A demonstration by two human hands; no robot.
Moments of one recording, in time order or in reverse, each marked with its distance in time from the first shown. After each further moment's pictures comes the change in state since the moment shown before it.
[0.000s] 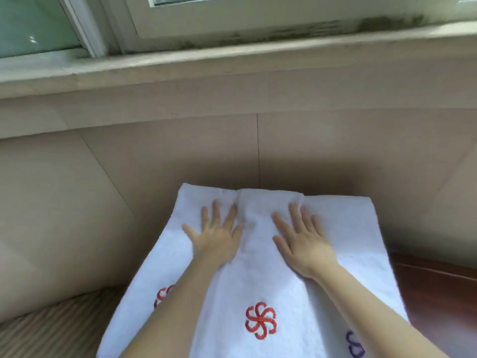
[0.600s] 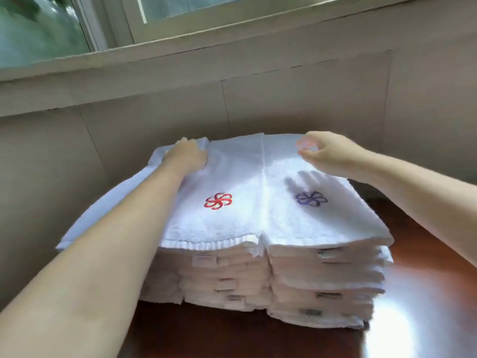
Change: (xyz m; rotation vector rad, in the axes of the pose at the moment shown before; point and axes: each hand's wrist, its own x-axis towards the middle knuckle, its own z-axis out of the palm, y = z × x) left_hand -0.058 0.022 -0.035 0.057 0.396 0.076; right_hand -0.140 0.045 -0.047 0.276 0.471 0.006
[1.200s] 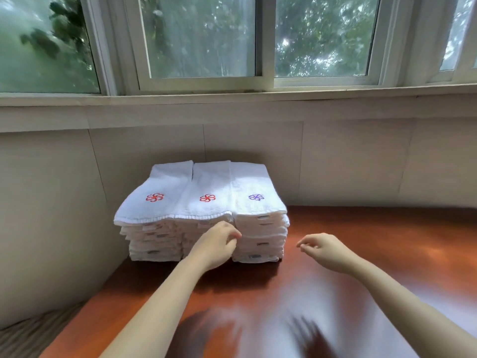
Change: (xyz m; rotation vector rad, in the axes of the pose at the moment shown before) left_hand -0.298 0.035 -0.004 -0.524 -0.085 0.512; right_hand -0.273 -0.017 -0.057 -0.097 -0.220 0.213
